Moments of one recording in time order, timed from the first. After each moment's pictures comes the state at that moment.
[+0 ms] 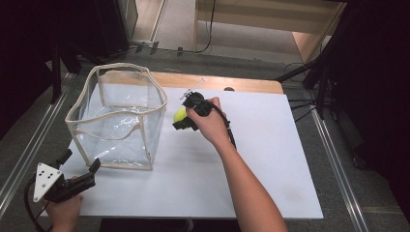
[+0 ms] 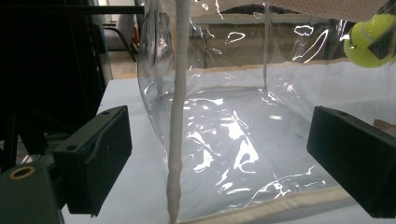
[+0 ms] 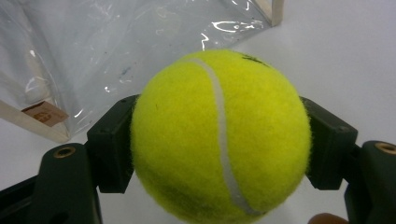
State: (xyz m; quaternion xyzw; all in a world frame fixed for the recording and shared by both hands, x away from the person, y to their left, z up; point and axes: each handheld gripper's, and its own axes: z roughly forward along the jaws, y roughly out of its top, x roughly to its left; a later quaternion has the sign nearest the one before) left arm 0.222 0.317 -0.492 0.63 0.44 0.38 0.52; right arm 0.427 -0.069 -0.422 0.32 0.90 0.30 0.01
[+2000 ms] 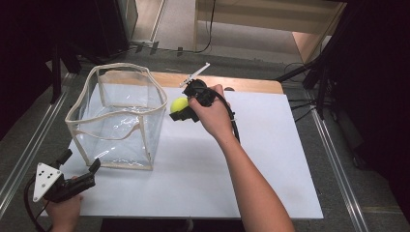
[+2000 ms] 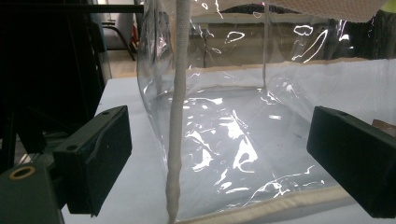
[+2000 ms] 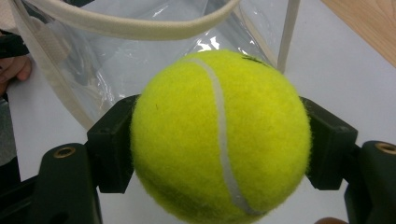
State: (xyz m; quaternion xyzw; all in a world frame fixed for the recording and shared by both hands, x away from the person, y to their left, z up) left arm 0.222 0.317 -0.492 0.63 0.44 0.37 0.52; right arm 0.411 -0.071 -0.359 0.29 0.89 0.34 0.02
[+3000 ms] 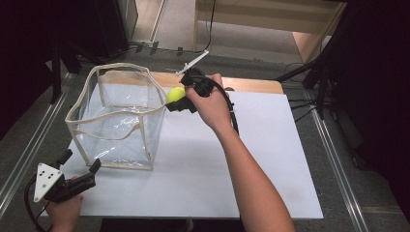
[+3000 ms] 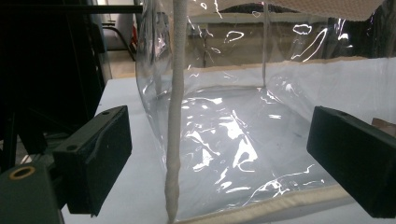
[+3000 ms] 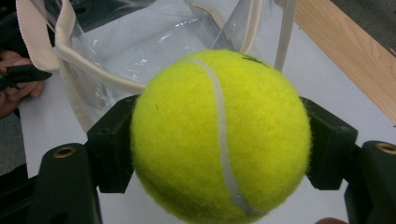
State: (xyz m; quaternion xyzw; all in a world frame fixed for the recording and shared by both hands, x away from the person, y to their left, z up) left arm 0.222 0.317 -0.492 0.63 0.43 0.38 0.52; right arm 0.415 -0.065 -0.326 0.28 0.89 0.36 0.04
